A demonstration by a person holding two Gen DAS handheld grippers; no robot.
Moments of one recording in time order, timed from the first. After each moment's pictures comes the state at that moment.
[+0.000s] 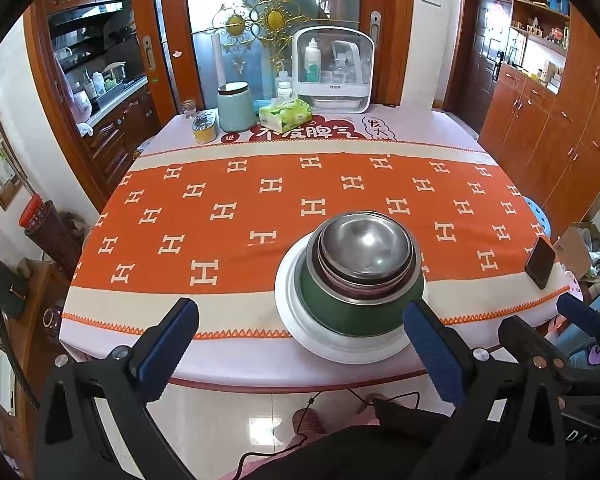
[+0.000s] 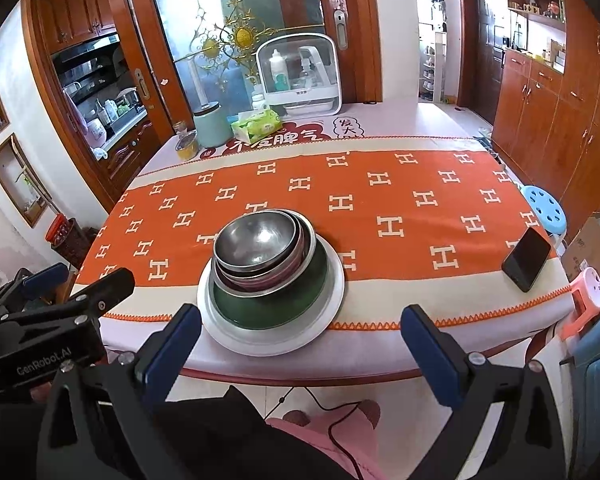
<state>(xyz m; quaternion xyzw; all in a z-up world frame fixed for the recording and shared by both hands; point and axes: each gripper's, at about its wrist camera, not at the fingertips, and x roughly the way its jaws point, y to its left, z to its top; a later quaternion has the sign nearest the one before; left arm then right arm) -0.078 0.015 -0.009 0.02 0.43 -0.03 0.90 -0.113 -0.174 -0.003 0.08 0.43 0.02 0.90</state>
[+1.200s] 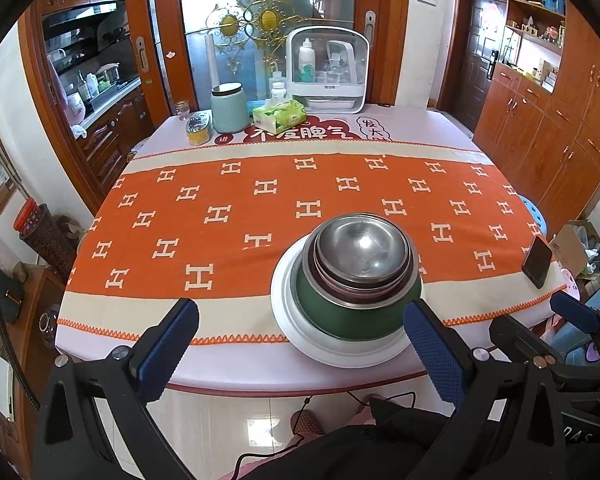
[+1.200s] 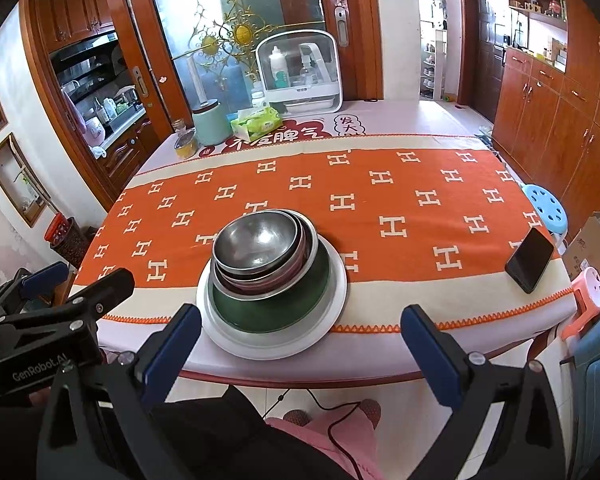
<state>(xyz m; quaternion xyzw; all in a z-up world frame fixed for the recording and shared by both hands) -0.074 0.013 -0.010 0.02 0.43 -0.04 0.90 -0.106 -0.172 -0.005 0.08 0.44 0.02 0.90</state>
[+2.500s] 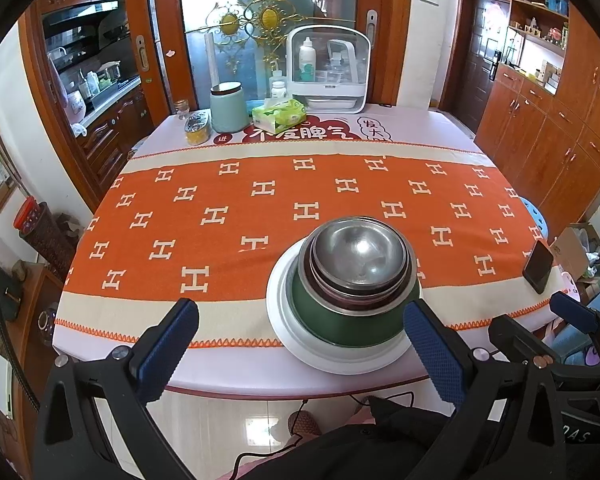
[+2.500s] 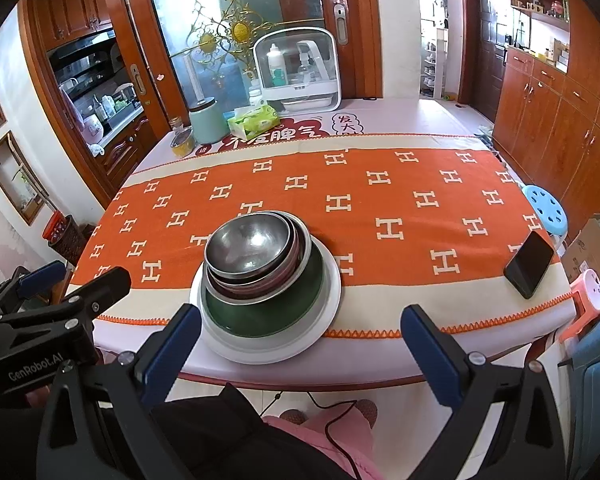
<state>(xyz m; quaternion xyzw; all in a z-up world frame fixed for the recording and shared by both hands) -0.065 0.001 -0.011 0.02 0.43 -0.03 0.90 -0.101 -0.187 -0.010 0.08 0.44 0.03 0.89</state>
